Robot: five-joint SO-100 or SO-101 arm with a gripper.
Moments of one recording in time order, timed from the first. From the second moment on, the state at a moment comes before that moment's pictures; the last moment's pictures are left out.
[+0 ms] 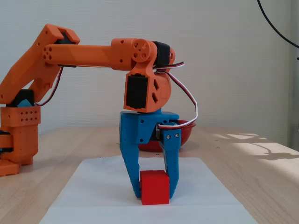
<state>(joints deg) -30.1 43.9 40.4 90.2 32.2</state>
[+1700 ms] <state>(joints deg) 0.4 80.3 41.7 103.2 12.4</state>
